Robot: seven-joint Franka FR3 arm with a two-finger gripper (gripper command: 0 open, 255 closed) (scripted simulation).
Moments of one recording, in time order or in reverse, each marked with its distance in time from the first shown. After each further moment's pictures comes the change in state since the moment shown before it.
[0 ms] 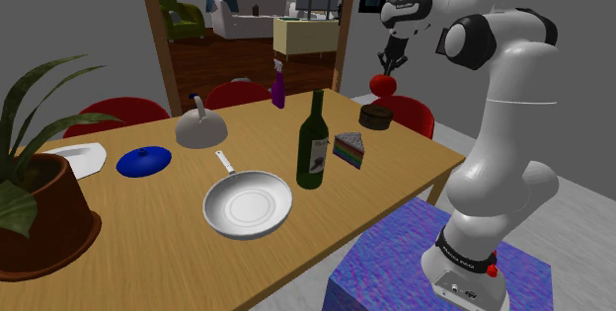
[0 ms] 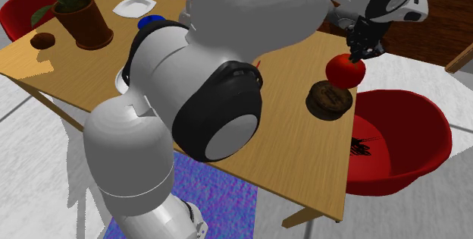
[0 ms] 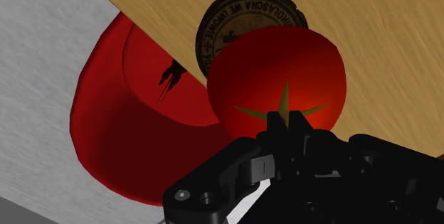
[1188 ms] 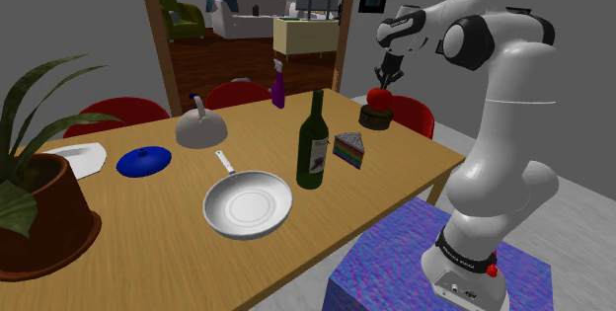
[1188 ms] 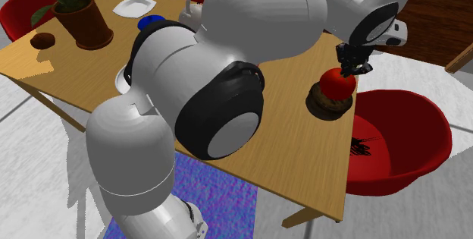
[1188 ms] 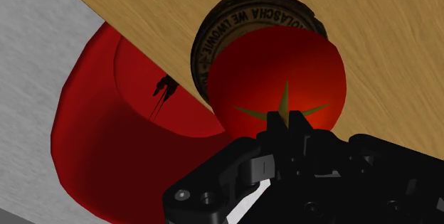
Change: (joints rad) arm 0.004 0.010 0.004 -0.155 0.005 0.165 -0.005
